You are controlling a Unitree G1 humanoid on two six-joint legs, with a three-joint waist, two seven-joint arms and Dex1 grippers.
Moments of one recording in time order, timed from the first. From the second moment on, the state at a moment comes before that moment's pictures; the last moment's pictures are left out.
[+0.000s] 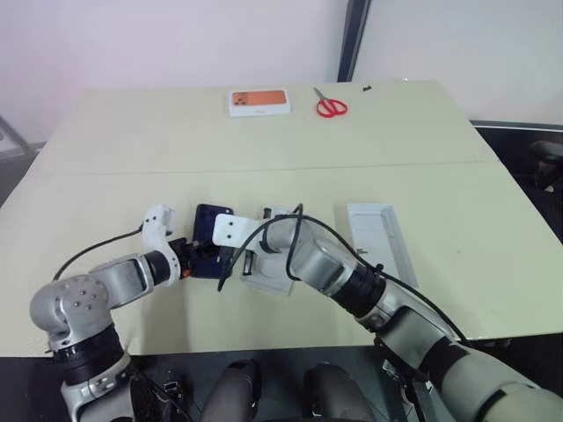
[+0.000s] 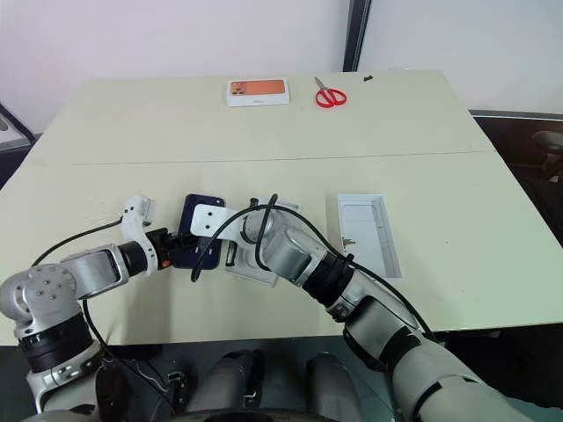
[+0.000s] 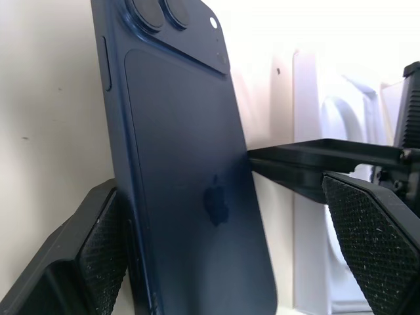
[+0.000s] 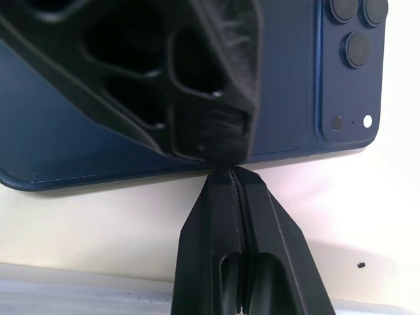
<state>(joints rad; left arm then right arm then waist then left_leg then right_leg) -0.36 0.27 0.57 -0.34 -0.81 1.57 -0.20 -0.86 -0.10 0.72 0.18 -0.29 0.72 0.74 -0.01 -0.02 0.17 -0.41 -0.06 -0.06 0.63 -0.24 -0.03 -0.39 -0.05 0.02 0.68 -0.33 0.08</state>
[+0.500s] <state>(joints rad) -0.40 0.19 0.73 -0.24 -0.86 1.61 -0.10 -0.85 -0.11 0.70 0.16 -0.29 0.73 0.75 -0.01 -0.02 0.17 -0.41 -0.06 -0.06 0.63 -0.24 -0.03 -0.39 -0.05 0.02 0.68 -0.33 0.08</state>
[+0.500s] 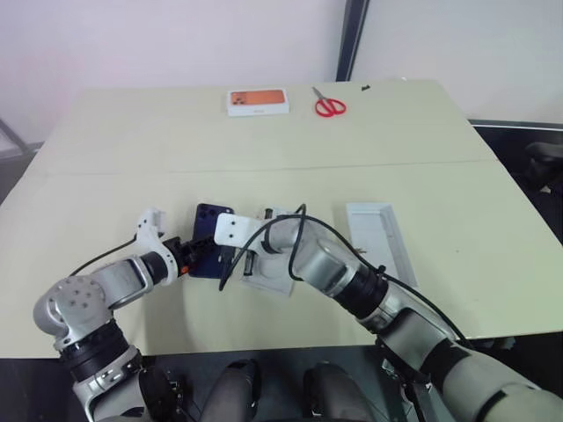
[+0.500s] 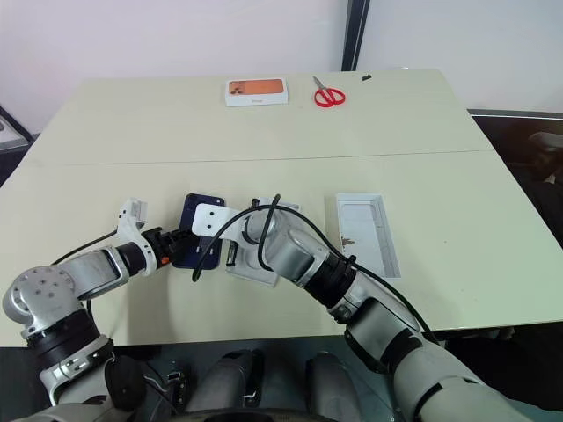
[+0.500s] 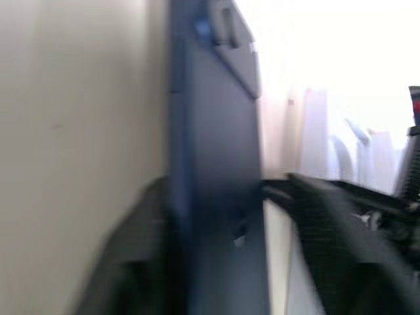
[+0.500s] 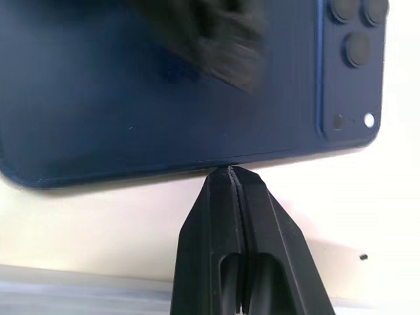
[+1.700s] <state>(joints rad) -0.50 0.04 0.81 -0.22 -1.28 1.61 0.22 -0.49 -0.53 0.19 -0.36 0.10 0.71 0.96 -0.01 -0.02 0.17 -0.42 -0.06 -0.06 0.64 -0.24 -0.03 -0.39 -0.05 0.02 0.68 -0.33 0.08</state>
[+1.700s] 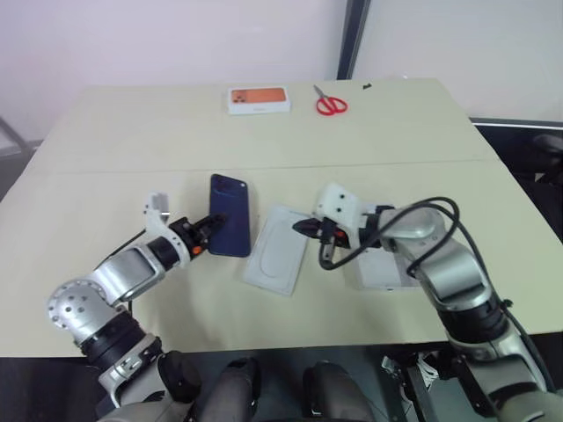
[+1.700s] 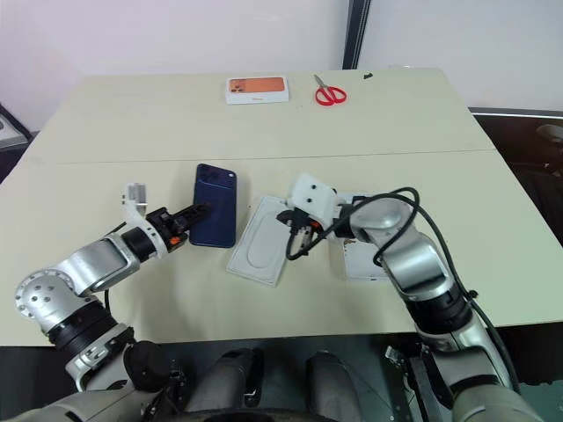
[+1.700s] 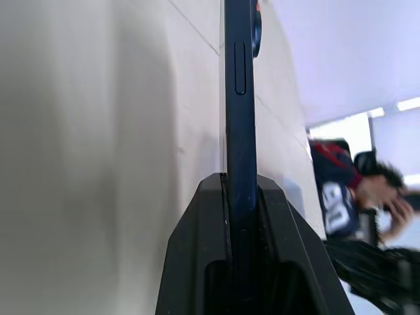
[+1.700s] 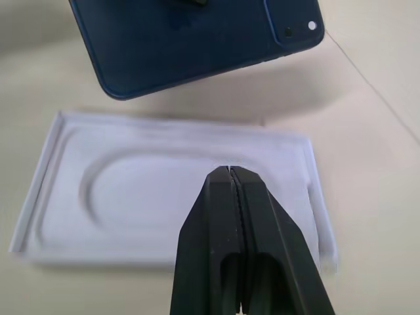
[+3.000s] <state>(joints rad) -0.48 0.34 0.37 -0.26 -1.40 1.46 0.09 -0.40 -0.58 0.12 -0.28 0.18 0.64 0.86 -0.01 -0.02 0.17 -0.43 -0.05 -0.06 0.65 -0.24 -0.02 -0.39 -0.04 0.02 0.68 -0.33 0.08</state>
